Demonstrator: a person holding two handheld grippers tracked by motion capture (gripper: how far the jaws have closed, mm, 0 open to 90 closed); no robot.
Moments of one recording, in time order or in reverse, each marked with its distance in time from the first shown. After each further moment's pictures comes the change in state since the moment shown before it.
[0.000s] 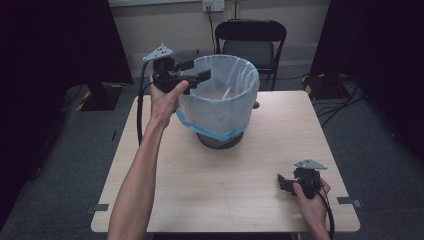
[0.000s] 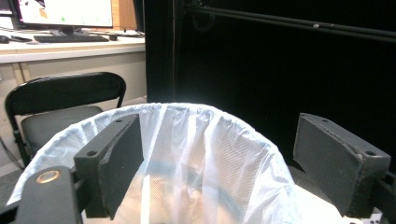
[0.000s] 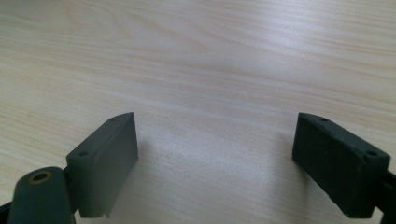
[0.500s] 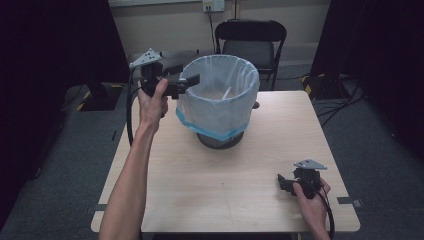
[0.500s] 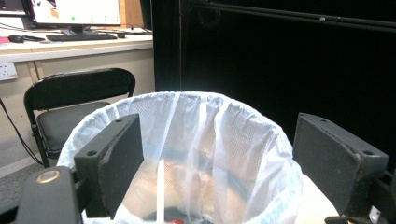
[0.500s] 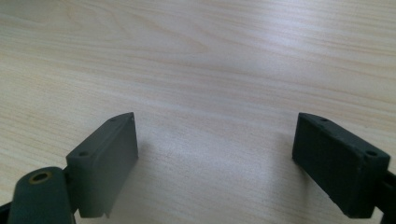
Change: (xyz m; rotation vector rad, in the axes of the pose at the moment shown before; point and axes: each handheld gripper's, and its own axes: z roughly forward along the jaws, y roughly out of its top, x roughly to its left) left arm 0.009 -0.007 -0.031 0.026 0.021 0.035; right arm 0.000 0.000 0.000 0.000 0.000 0.000
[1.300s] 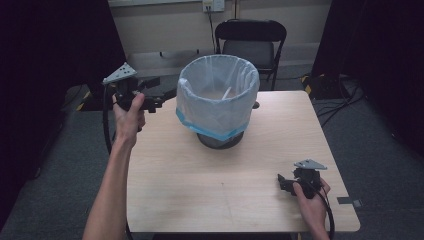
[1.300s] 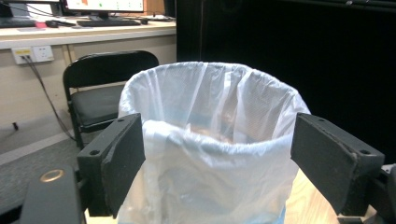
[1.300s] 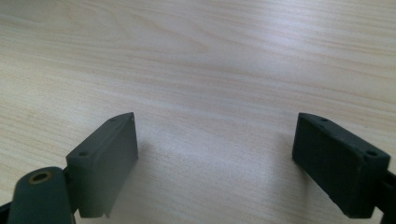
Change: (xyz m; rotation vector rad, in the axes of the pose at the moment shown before) left arm 0.004 -0.025 -0.060 0.029 0.092 -0.023; right arm 0.000 0.000 0.000 0.000 0.000 0.000
